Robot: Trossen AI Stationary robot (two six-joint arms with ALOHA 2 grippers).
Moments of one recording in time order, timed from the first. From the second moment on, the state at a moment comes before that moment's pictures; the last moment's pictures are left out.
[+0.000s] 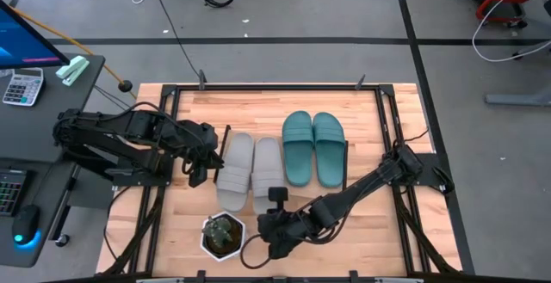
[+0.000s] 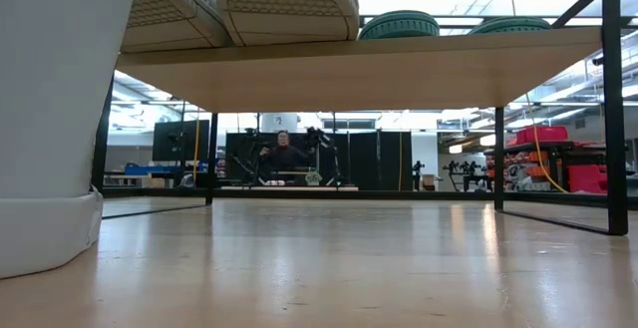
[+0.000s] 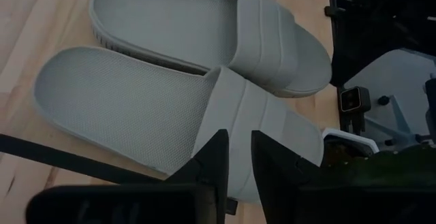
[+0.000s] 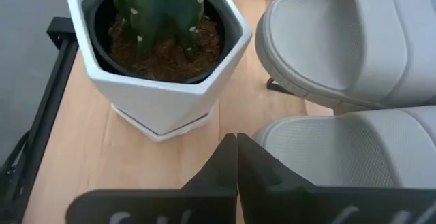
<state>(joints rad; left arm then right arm) -0.15 1.07 1.20 -0.91 0.01 -0.38 0.51 2.10 1.89 -0.66 0.50 0.28</state>
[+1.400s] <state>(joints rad) -0.39 0.93 1.20 -0.76 -0.30 -0.40 0.65 1.79 1.88 -1.30 0.90 0.96</state>
